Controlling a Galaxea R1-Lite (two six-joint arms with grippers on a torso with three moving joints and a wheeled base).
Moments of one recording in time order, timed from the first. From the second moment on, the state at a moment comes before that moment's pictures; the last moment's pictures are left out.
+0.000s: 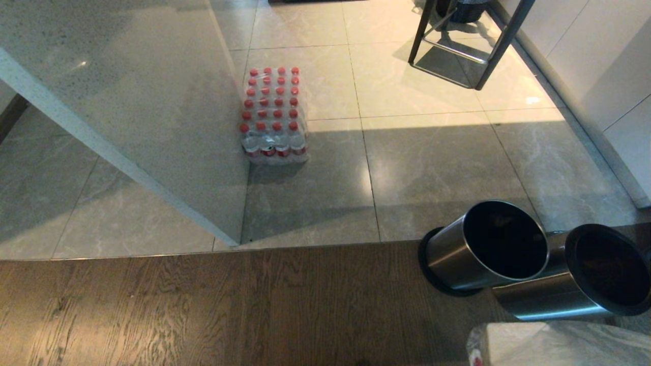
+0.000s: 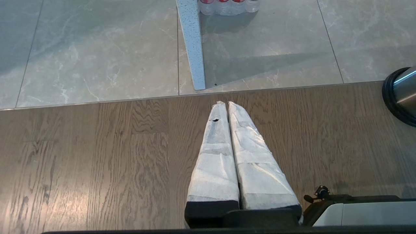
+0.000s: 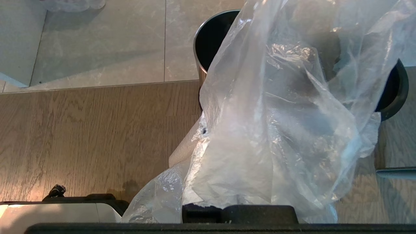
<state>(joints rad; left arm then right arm) 0.00 0.00 0.00 0.00 0.00 0.00 0.00 0.00 0.00 -0.01 -0.01 0.00</state>
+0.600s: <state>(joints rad) 0.00 0.00 0.00 0.00 0.00 0.00 0.00 0.00 0.00 -0.01 -0.01 0.00</state>
